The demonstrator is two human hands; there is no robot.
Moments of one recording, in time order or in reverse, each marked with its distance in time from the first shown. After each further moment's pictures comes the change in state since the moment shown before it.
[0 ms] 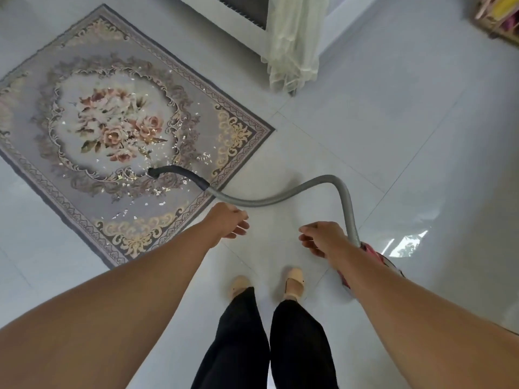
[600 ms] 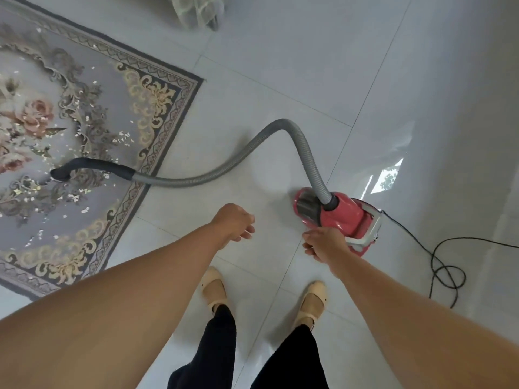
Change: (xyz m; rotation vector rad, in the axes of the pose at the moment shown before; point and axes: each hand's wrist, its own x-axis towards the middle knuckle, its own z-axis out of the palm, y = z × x) left_hand 0.152 -0.043 0.214 0.359 -0.224 -0.097; right_hand 0.168 0.195 -0.074 0.027 0.061 0.217
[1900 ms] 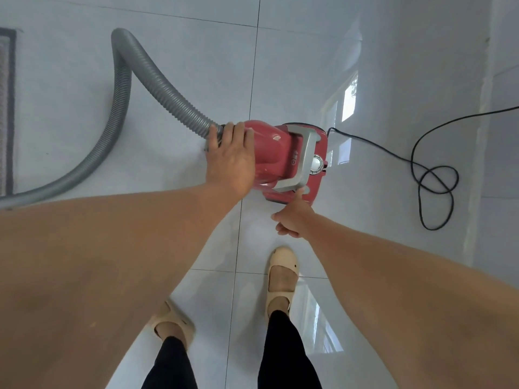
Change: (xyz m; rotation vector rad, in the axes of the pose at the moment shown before) left_hand 0.203 0.045 0.295 1.348 0.531 0.898; right_hand 0.206 0.191 -0.072 0.083 -0.009 0.164
